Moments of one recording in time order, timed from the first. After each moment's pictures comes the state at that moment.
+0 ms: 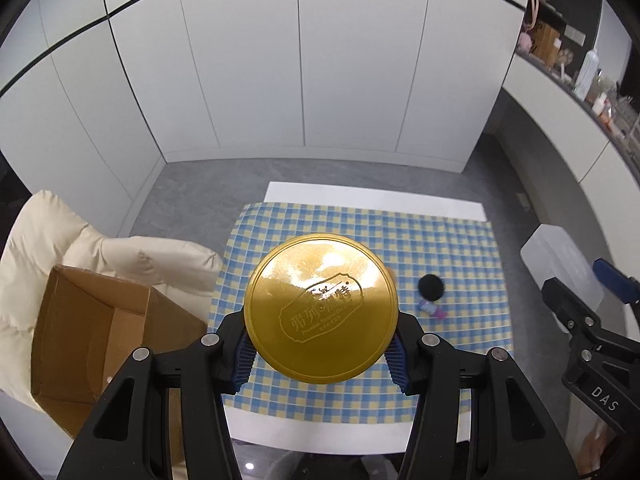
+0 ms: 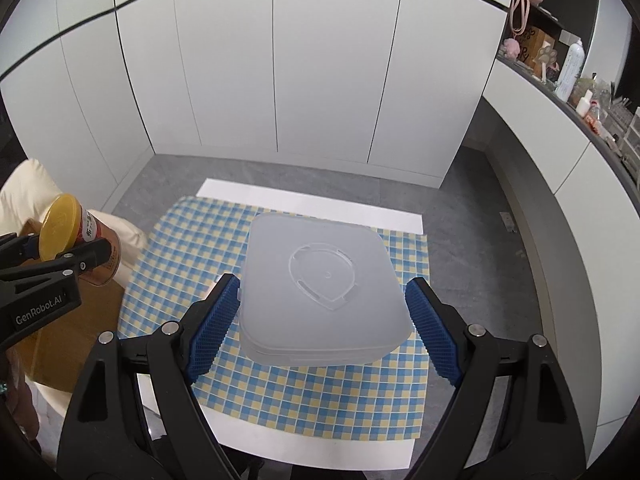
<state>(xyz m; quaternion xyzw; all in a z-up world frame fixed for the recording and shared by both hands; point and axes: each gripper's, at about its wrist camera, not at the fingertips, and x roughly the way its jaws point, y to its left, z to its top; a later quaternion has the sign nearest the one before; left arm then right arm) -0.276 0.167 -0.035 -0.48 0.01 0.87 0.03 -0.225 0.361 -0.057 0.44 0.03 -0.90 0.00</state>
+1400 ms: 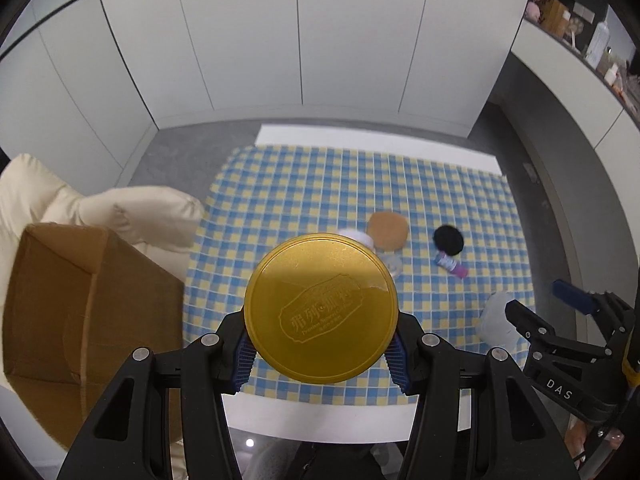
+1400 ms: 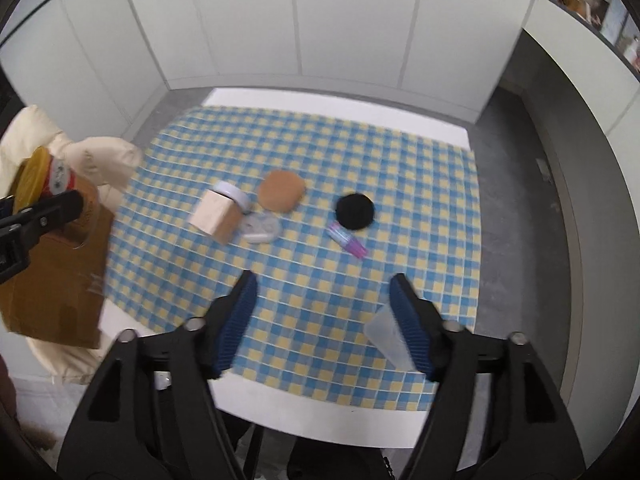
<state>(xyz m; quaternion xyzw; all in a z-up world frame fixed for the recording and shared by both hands) -0.278 0.172 -0.138 -0.54 0.01 0.84 0.02 -0.227 0.375 -0.203 0.55 0.02 -0.84 0.03</state>
